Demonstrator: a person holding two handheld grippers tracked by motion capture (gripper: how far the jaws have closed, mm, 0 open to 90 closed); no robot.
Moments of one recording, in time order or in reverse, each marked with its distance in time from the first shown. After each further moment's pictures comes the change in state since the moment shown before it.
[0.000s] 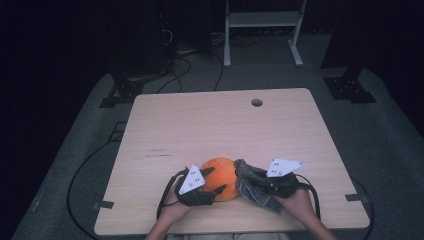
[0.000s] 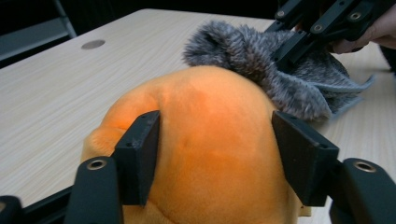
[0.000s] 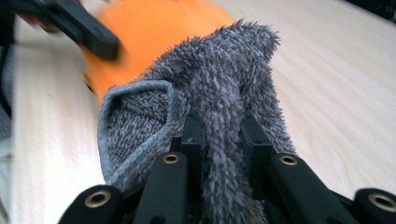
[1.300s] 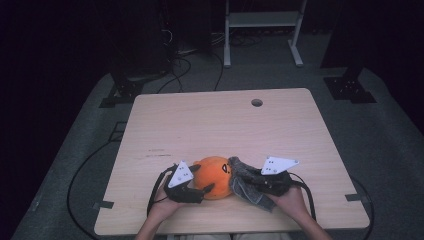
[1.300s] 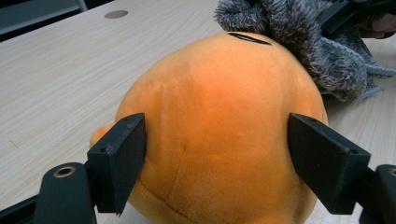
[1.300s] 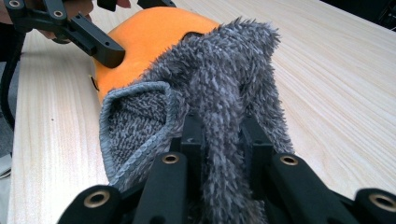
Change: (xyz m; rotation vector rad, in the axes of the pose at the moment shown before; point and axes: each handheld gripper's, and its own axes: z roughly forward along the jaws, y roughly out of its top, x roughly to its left) left arm 0.025 -0.013 -0.014 0.065 0.028 -0.054; right arm 0.004 0.010 0.013 -0.052 0.023 0.011
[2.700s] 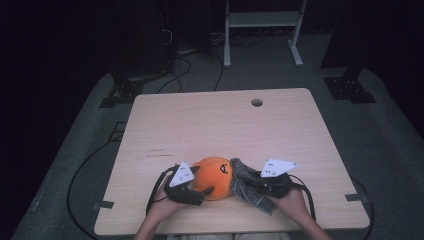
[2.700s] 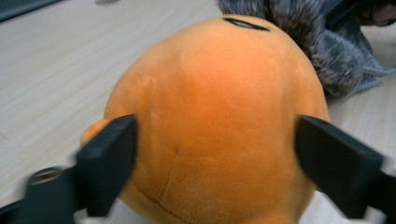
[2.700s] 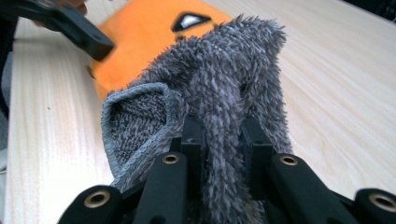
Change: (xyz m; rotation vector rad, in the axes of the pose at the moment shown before) left arm -0.001 0.002 0.001 0.063 -0.004 0.010; right arm 0.006 -0.002 0.000 0.022 -0.018 -0.023
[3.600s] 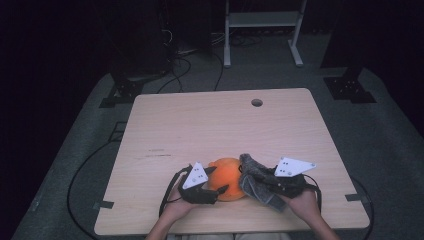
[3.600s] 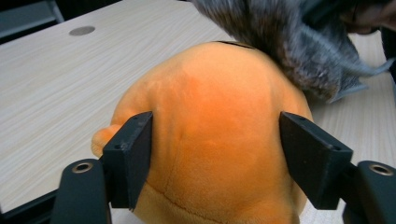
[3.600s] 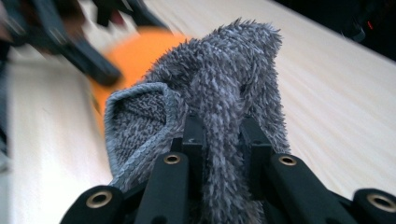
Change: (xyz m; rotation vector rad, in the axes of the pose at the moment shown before) left arm -0.024 0.015 0.024 -0.095 -0.067 0.043; right arm -0.006 0.002 -0.035 -0.058 -0.043 -0.005
